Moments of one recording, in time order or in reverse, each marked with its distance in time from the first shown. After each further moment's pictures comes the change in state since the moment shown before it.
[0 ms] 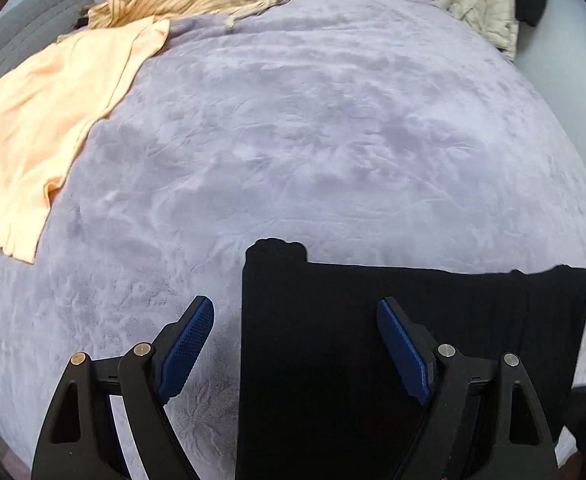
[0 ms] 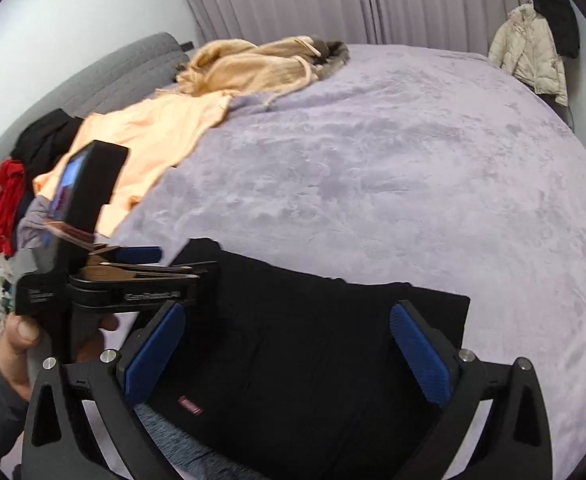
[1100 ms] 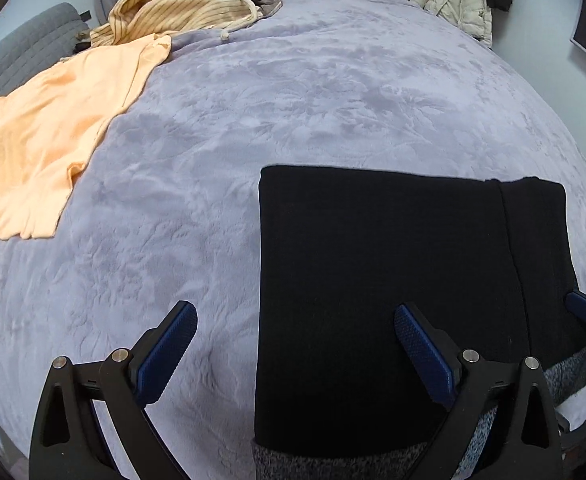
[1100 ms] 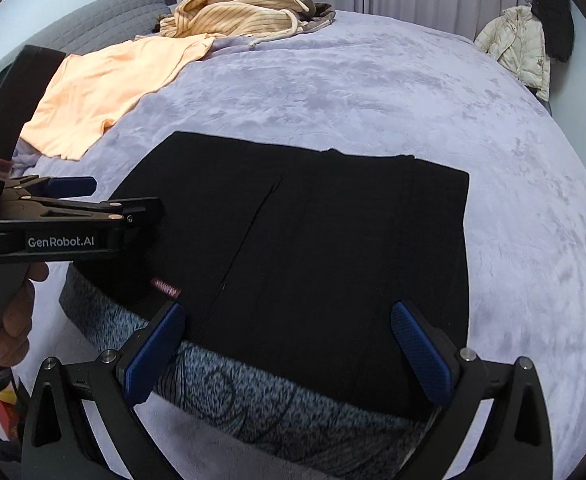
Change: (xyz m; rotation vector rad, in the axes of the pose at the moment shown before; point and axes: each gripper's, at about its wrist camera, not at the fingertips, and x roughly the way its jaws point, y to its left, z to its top) left arm -0.045 0.009 -0.089 0.105 -0.094 0.013; right arm -0.010 0.036 -0.094 -0.080 0.096 -0.131
